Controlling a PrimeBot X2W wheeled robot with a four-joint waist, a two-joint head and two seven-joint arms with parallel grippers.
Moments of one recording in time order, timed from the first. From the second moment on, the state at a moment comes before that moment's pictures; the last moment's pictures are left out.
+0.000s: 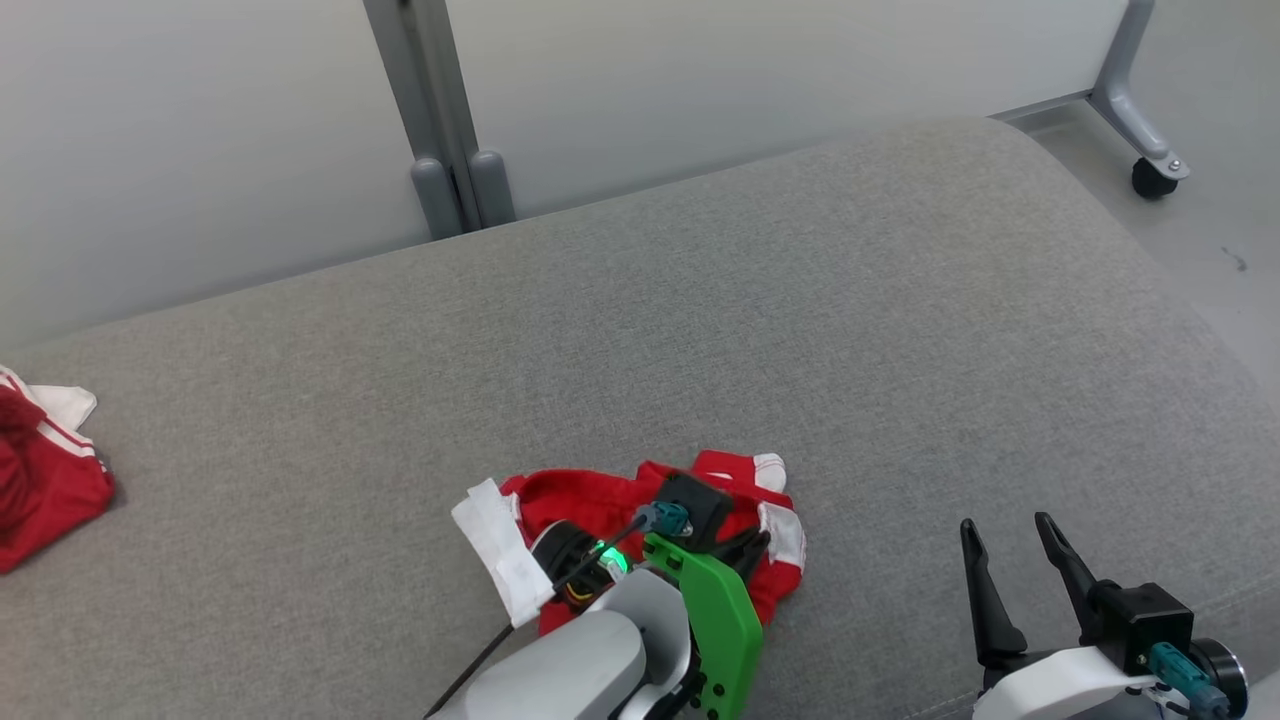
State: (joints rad) left arm -0.60 0.05 -1.19 0.58 -0.85 0.09 0.06; right arm 0.08 -0.05 -0.01 0.22 0.09 0.13 -0.26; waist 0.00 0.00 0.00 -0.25
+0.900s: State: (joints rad) left arm -0.30 0.40 -0.90 0.23 -1.06 0.34 -0.23; right arm 0.10 -0.05 -0.07 0.23 0.11 0.13 -0.26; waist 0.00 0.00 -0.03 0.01
